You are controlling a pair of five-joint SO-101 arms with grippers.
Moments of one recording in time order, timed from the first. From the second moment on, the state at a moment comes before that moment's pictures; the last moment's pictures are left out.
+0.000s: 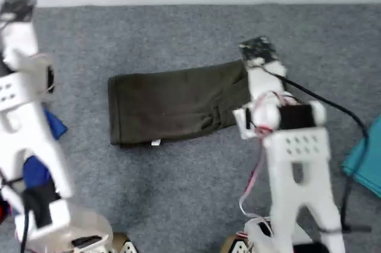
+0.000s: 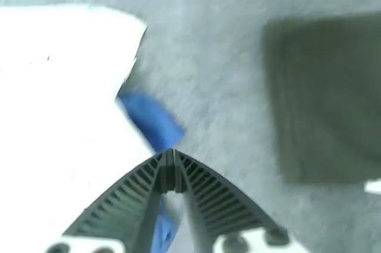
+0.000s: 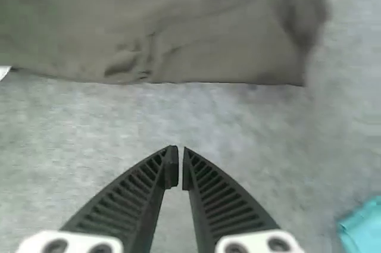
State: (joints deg) left arm -27.4 1.1 -18.8 99.2 -12.4; right arm -10.3 -28.1 18.6 83.1 11.3
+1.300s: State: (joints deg) left arm -8.4 48.9 -39.5 95.0 -1.3; right arm 9.0 -14.9 1.9 96.5 15.8
